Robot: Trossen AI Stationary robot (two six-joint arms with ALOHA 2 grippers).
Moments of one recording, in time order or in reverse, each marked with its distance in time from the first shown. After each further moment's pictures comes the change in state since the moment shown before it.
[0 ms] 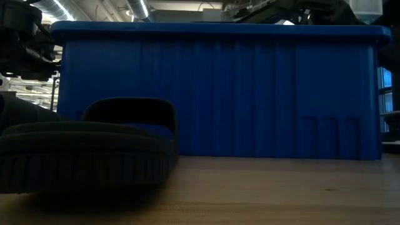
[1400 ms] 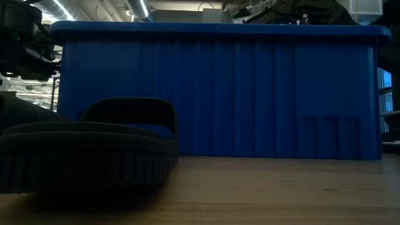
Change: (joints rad) left arm 0.000 0.000 0.000 0.000 0.000 0.000; right arm -0.032 0.015 0.000 0.011 -0.071 0.050
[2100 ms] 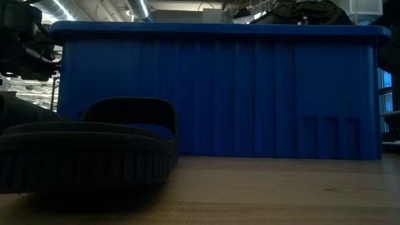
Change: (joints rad) left arm 0.000 0.000 0.000 0.000 0.000 0.000; right arm -0.048 -0.003 0.001 -0.035 -0.285 0.213
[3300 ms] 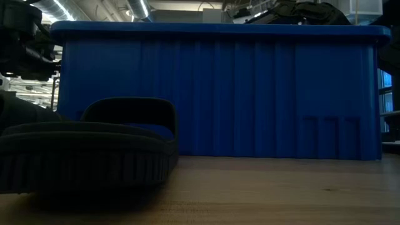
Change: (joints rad) left arm 0.000 0.000 0.000 0.000 0.000 0.000; right arm -0.032 0.001 0.103 -0.049 -0.158 -0.036
